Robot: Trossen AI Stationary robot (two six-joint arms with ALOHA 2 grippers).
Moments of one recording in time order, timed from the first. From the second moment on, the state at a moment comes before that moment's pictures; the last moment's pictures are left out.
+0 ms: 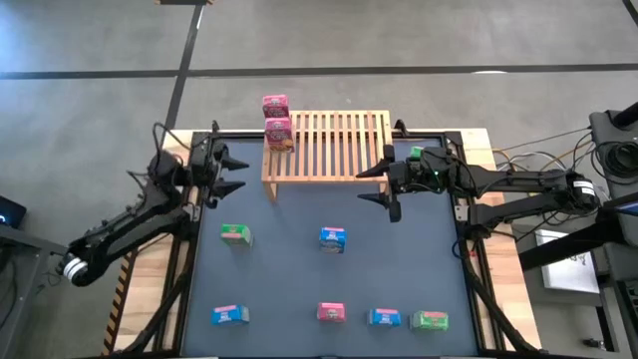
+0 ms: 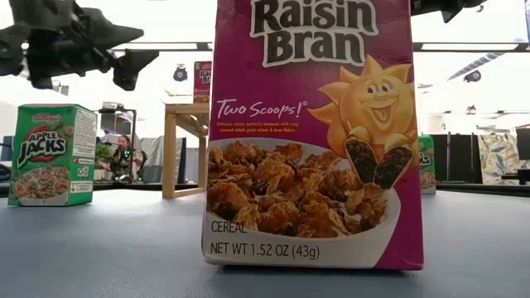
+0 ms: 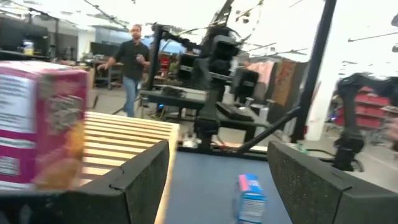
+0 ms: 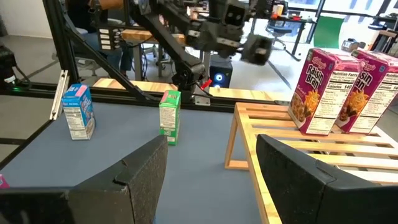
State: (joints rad) left arm 0.91 0.52 0.17 0.61 0.94 -0.34; right arm -0.18 1.05 0.78 0.13 -0.22 -0.12
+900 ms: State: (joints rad) left arm 0.16 0.56 0.22 0.52 0.42 -0.16; right arm -0.18 1.05 0.78 0.15 -0.22 -0.06
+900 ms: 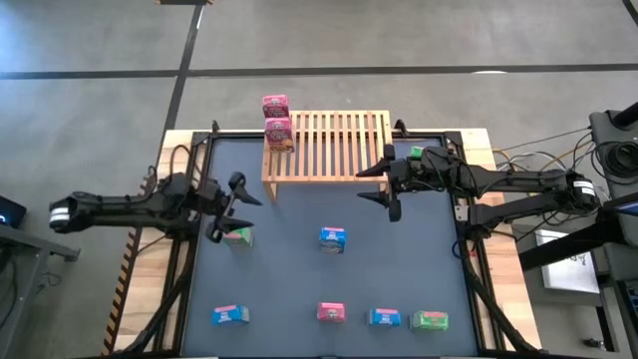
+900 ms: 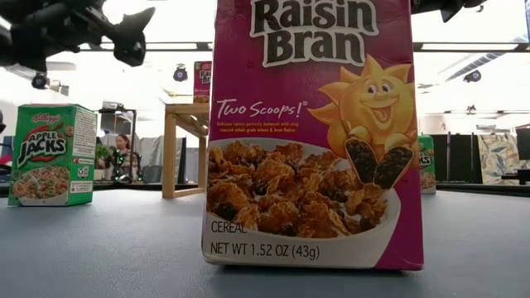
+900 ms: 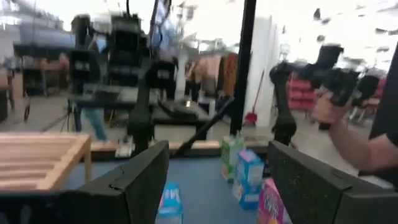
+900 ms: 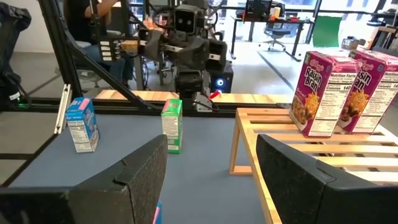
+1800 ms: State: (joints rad) left arm -0.37 1.29 0.79 0.10 0.01 -0.05; right arm 0.04 1.05 0.44 0.57 -0.10 0.05
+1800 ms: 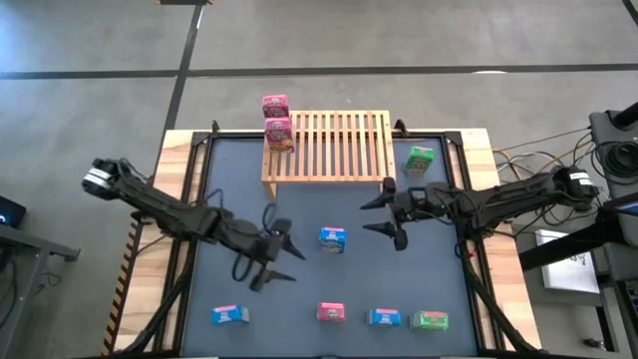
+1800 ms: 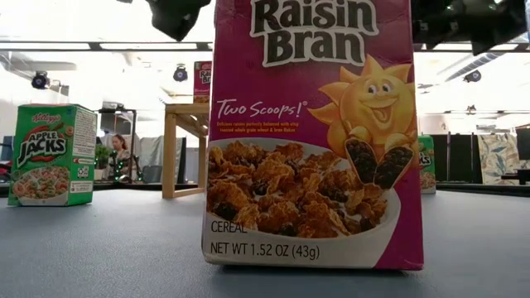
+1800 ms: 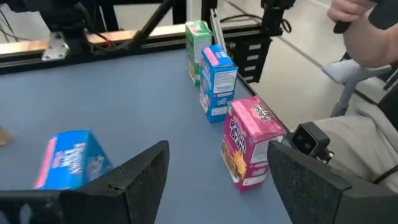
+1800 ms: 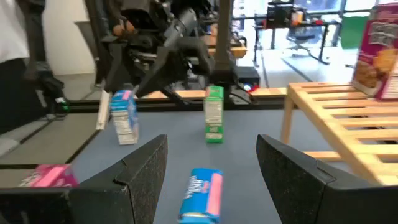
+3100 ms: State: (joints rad) left arm -0.49 1.85 1.46 -0.38 -0.02 -0.20; right arm 0.11 1.05 0.45 0.58 -0.02 0.03
